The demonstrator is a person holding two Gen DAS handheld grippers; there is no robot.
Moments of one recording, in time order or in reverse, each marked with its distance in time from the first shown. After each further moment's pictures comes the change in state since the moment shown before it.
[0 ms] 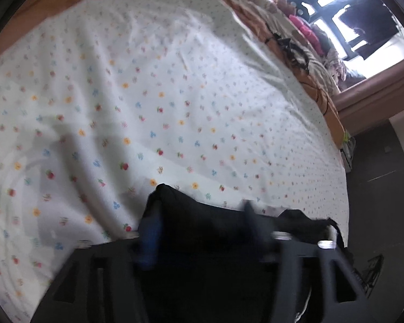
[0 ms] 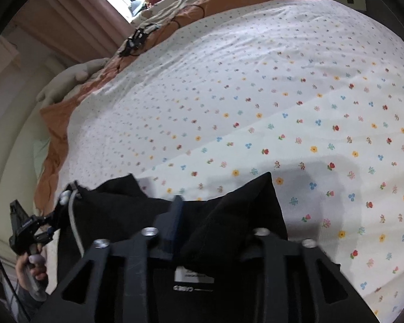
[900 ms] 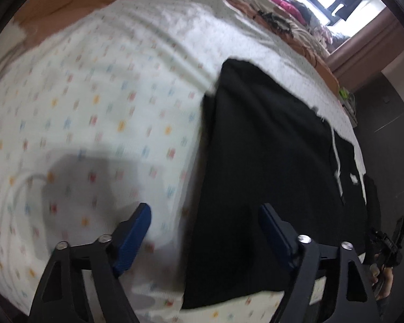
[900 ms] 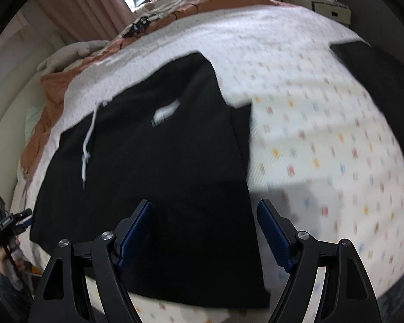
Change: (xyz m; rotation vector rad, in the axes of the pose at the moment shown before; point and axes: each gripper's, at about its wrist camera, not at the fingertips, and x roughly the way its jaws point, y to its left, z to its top) left arm -0.093 0.080 -0.153 0.172 0.070 0.065; right arm -0.101 -0.033 -0.162 -0.076 0.040 -0.127
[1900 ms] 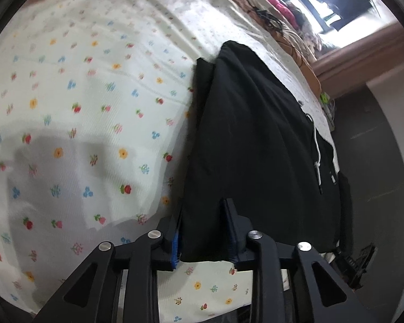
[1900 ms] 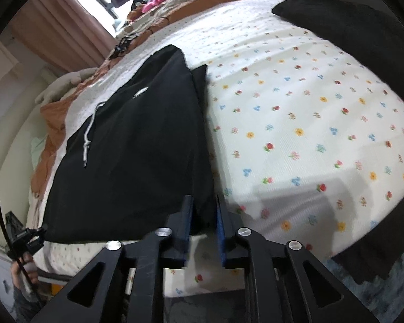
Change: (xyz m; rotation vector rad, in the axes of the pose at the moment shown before) left arm 0.009 0.016 -0.026 -0.105 0.043 -0.197; right arm -0.027 -0.042 -0.076 0.188 -0.080 0.034
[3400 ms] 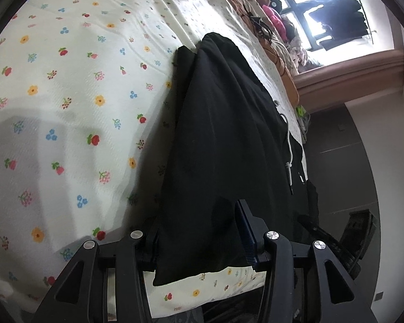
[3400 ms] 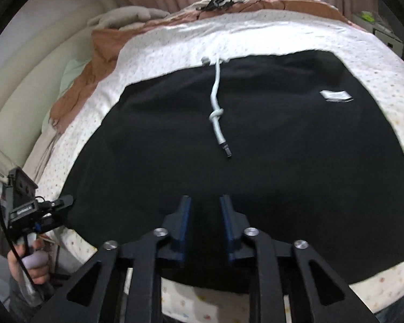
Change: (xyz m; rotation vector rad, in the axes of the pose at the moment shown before) left arm 0.010 -0.009 -0.024 -0.084 -0.013 -0.174; right arm 0.077 0.222 -0.011 -0.426 0.136 0.059
